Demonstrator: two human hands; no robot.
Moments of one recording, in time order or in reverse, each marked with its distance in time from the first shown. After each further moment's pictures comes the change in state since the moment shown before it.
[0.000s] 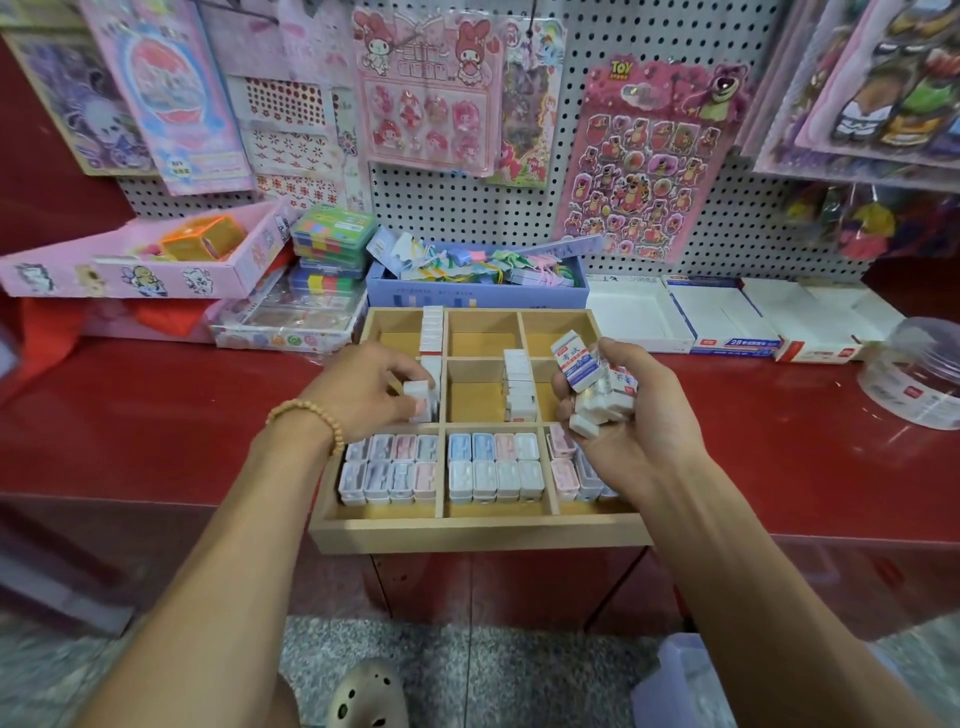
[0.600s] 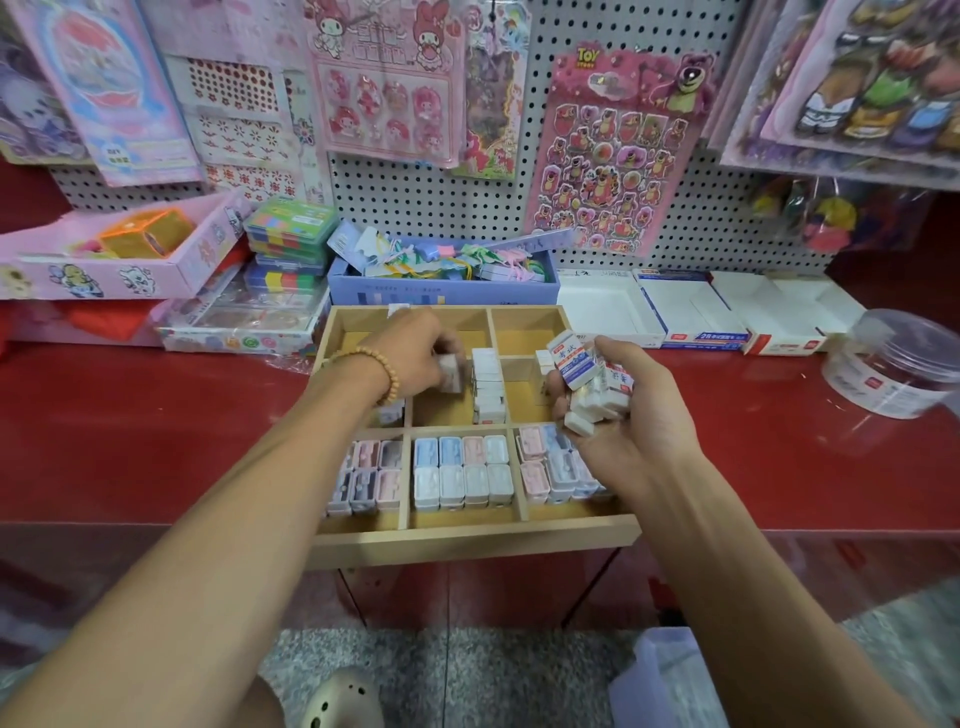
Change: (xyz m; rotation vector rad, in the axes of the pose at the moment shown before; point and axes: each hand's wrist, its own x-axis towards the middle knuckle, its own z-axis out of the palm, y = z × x) left_hand 0.063 0.047 0.027 0.208 -0.066 0.152; right_hand 0.007 -0.013 -0.017 0.002 0.051 -0.006
